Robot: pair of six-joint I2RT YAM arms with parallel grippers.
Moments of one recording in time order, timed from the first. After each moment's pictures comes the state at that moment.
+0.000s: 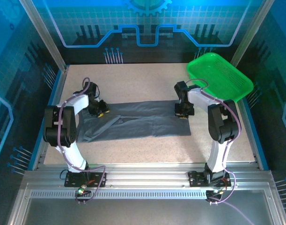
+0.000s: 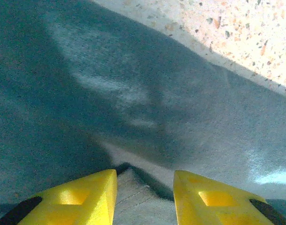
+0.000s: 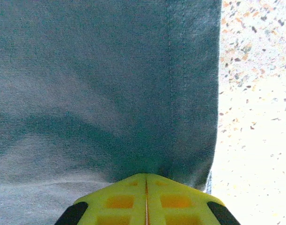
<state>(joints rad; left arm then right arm) 0.02 1.81 1.14 -0.61 0.25 -0.50 0.29 1.91 1.34 -0.95 0.06 0.43</state>
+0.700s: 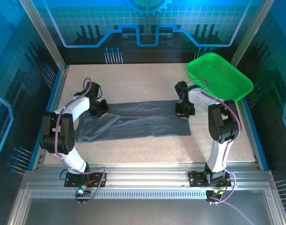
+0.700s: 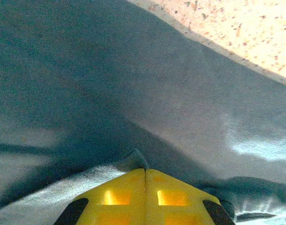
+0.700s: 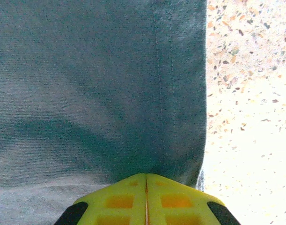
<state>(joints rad) -0.03 1.68 1.10 -0.65 0.18 -0.59 0.29 1.91 1.34 -0.95 0.08 0.43</state>
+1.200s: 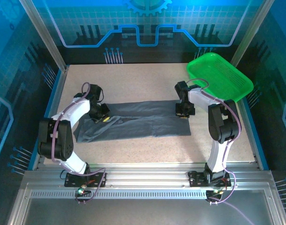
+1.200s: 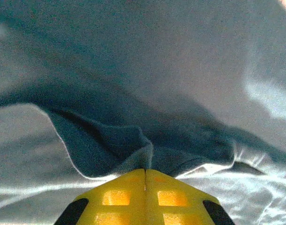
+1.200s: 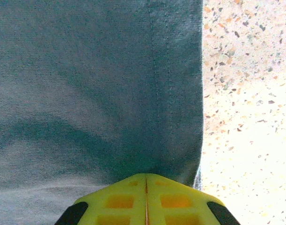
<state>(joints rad) -0.09 1.59 1.06 -0.83 0.21 -0.79 0.29 1.91 1.34 -0.95 0.08 0.43</state>
